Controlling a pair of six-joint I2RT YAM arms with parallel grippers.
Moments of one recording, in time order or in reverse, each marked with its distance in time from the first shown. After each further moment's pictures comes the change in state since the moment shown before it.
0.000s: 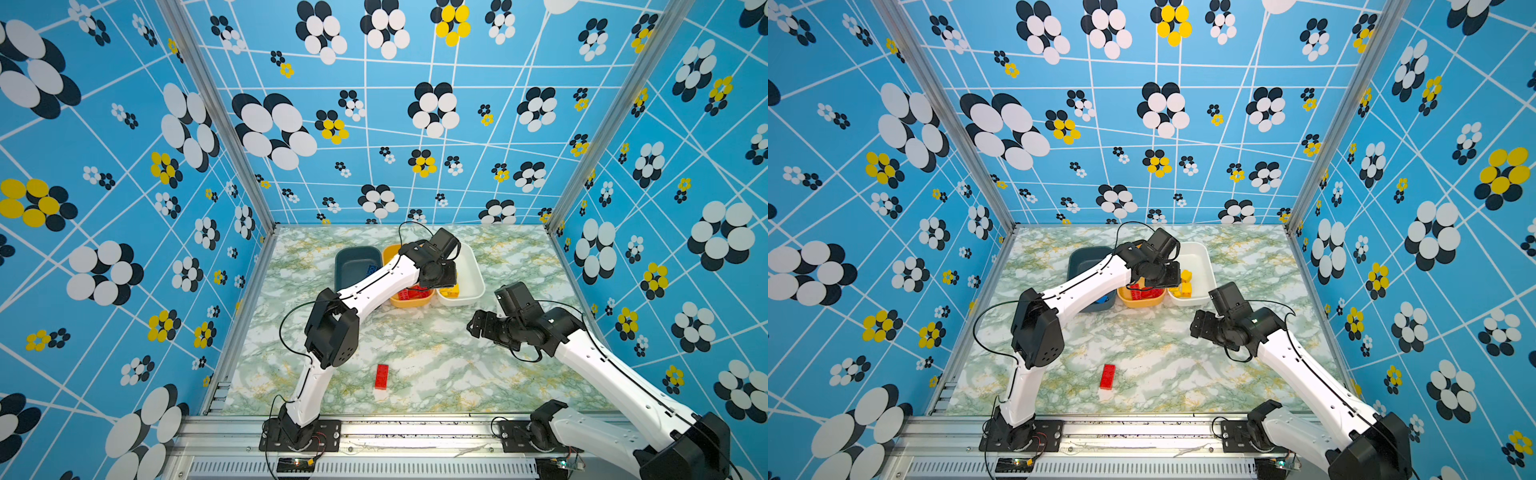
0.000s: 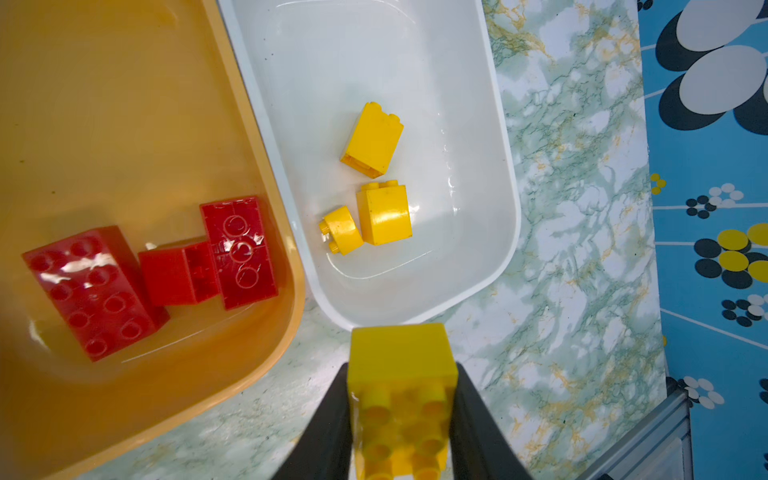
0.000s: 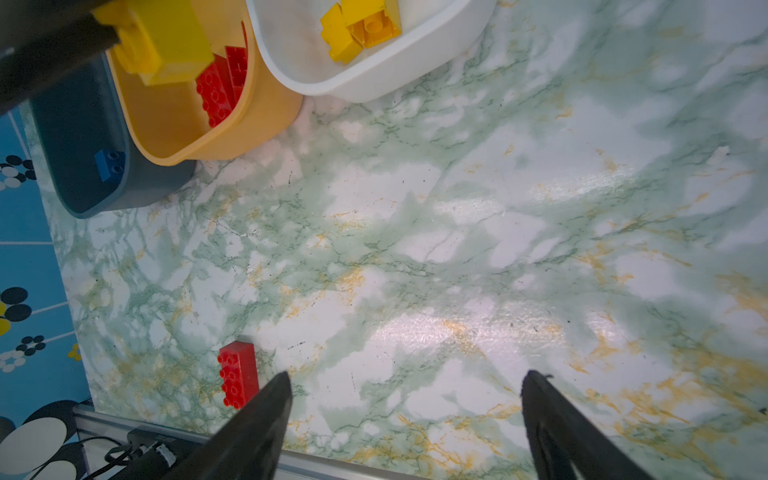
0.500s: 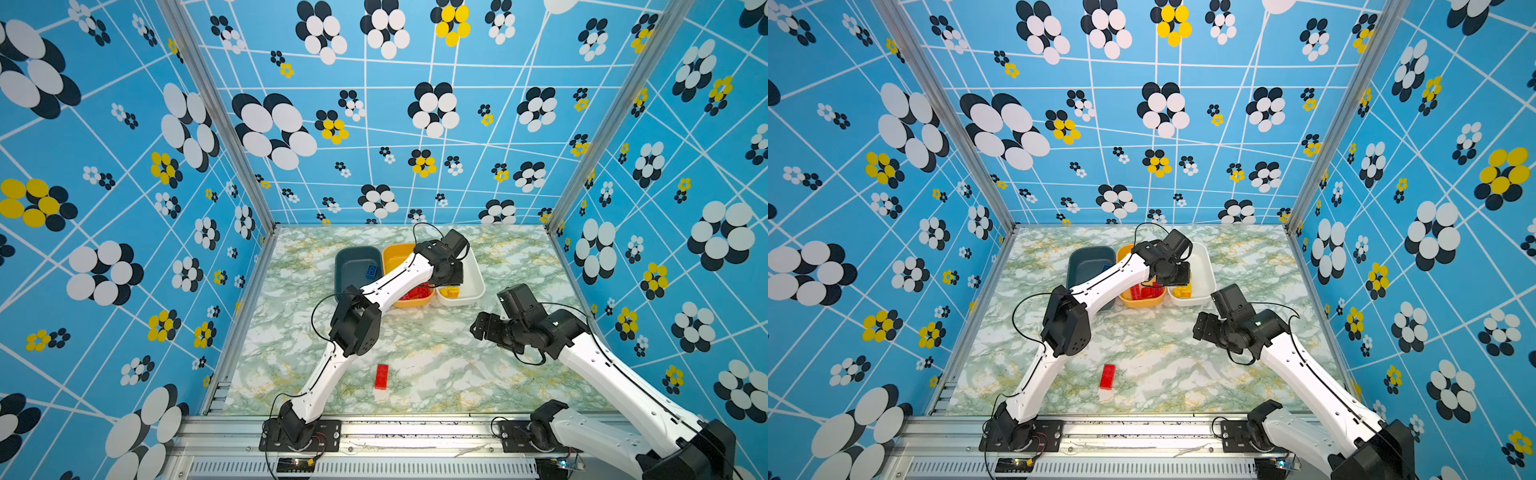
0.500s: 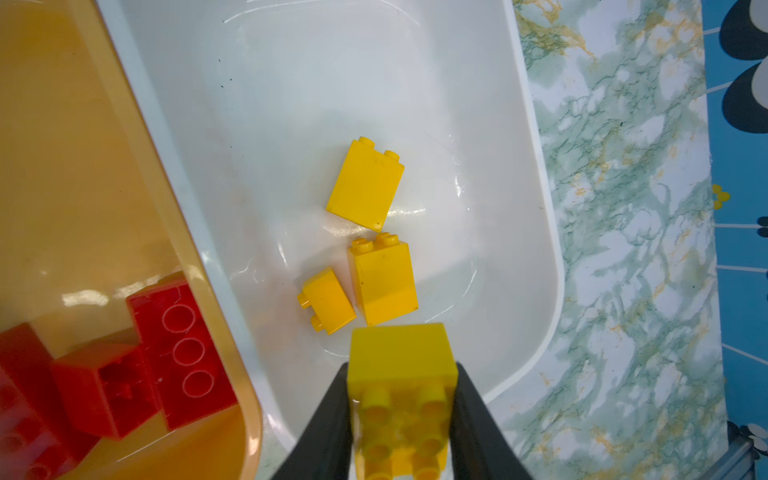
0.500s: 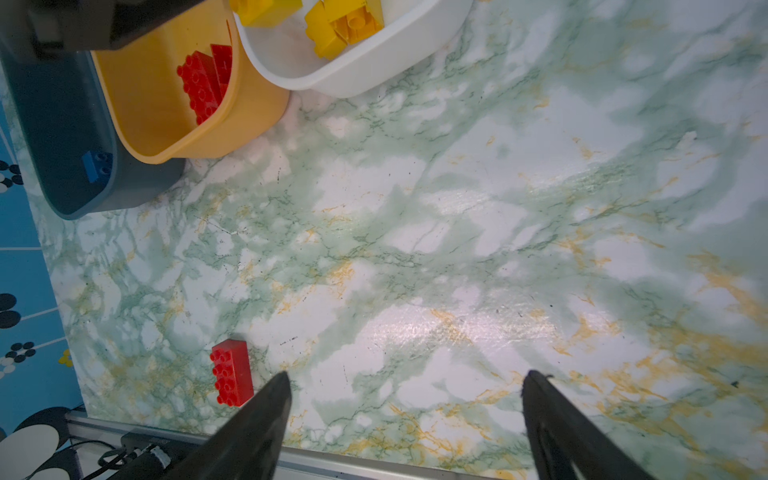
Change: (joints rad) left arm 0.003 0.248 0.266 -0.077 -0.024 0.040; right arm 0.000 -0.029 0.000 -0.040 0.020 0.015
